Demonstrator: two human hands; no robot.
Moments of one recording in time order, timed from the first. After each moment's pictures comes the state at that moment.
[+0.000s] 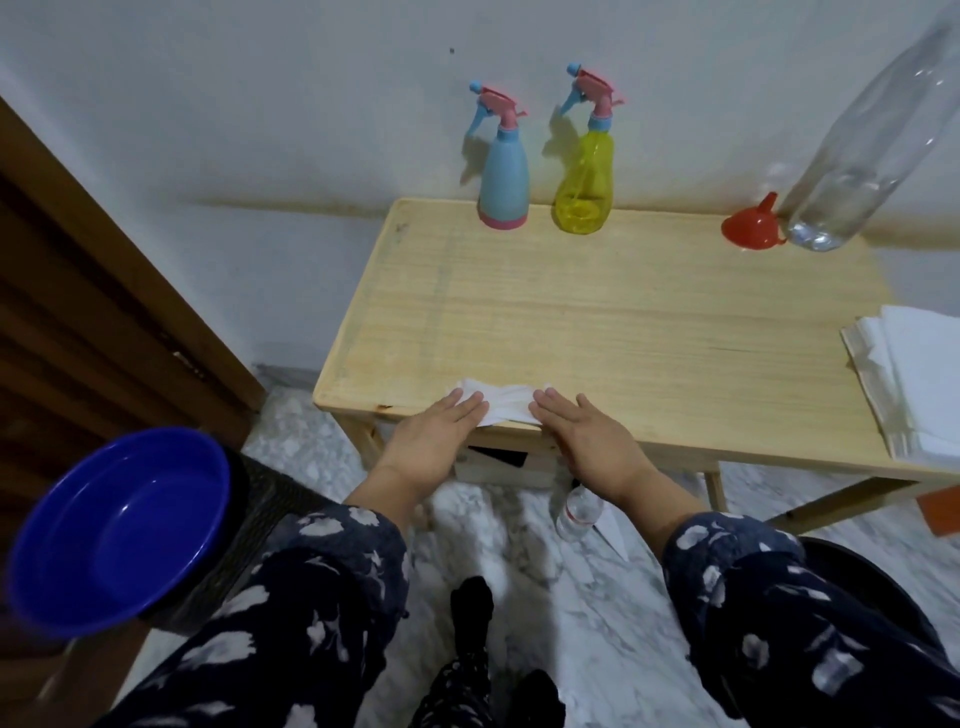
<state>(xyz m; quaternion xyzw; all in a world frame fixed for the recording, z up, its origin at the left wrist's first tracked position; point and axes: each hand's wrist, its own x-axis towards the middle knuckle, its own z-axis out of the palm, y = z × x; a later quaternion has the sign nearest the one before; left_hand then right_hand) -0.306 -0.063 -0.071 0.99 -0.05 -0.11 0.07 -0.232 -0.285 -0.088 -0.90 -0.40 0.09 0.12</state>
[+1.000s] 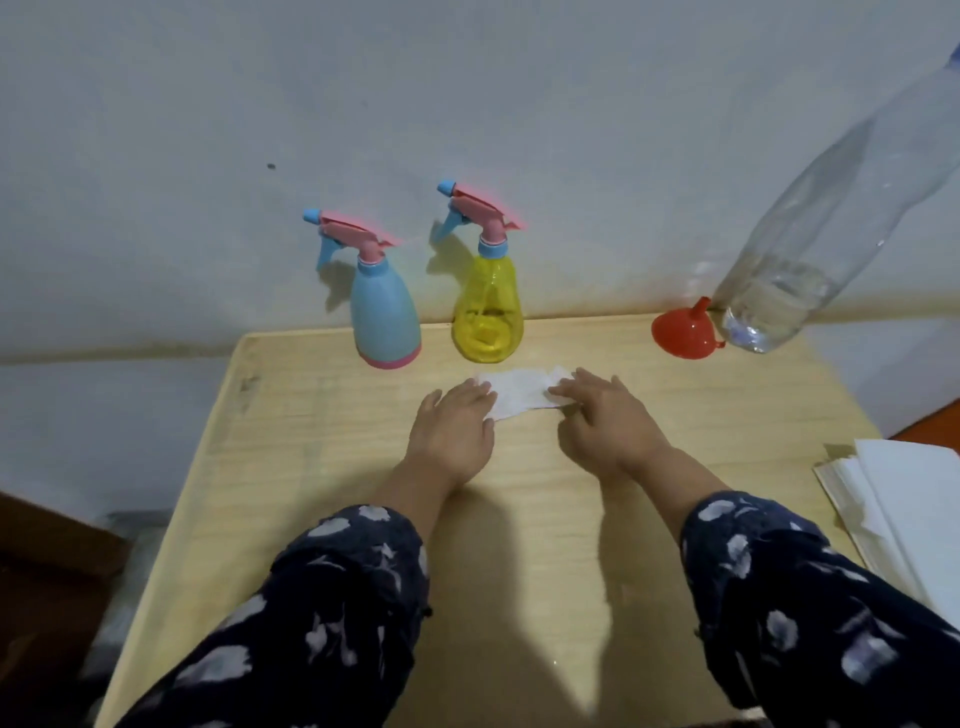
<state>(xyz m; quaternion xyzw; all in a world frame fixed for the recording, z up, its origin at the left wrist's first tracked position) 0.006 -0.112 -0.076 0.99 -0.08 -0.02 0.15 0.034 -0.322 -0.058 -0.96 -0.18 0.03 0.23</state>
